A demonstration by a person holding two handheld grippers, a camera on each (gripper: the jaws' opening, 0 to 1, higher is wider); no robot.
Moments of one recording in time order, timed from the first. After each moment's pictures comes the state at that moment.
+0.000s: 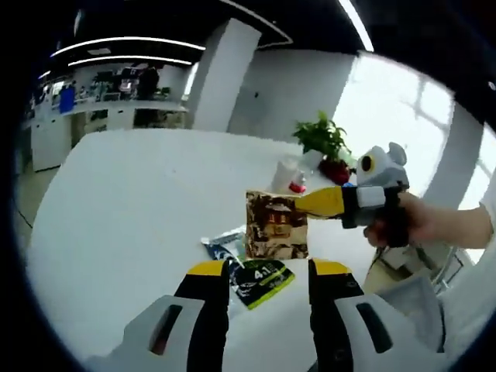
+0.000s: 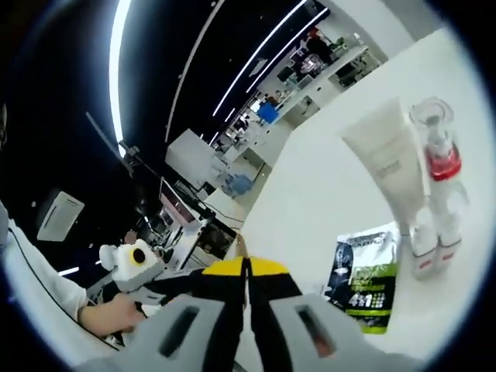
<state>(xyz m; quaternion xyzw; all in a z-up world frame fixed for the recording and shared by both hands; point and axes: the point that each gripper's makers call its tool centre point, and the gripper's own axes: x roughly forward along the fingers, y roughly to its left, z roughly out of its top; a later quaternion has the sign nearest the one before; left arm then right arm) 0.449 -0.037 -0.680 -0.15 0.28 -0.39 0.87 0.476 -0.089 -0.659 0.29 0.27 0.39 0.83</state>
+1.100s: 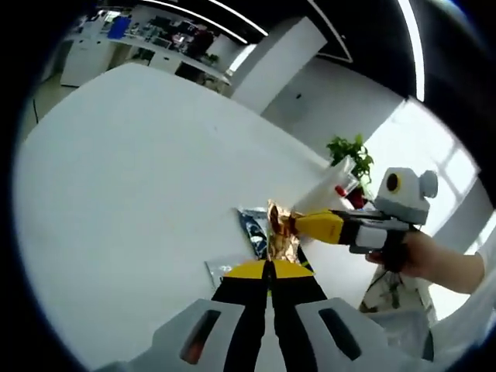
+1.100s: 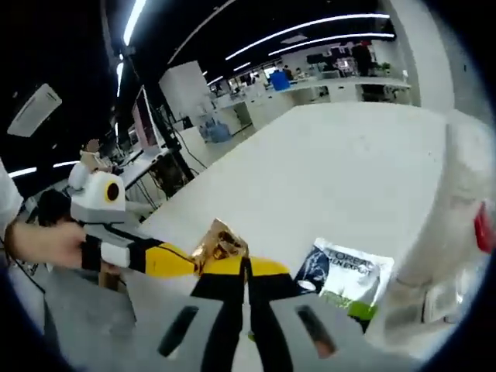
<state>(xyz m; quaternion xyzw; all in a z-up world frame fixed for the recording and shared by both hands) 0.470 -0.002 -0.752 -0.26 0.35 -0.29 0.85 0.506 -0.047 -0.743 0.01 0.30 0.40 0.87</state>
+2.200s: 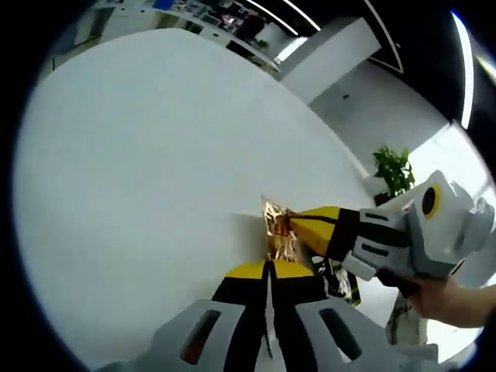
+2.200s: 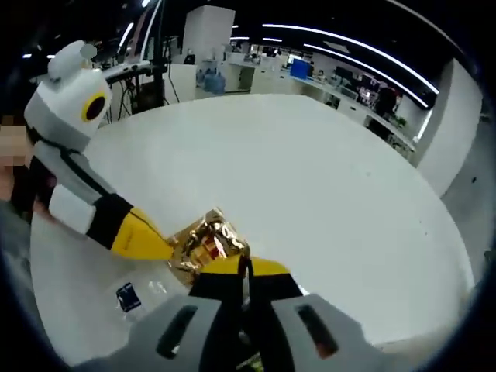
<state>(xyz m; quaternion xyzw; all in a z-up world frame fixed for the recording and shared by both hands) 0.532 0.003 -0.818 -0.29 0.41 -0.21 0.84 0.579 -0.038 -0.814 -0.27 0.29 0.35 0.85</state>
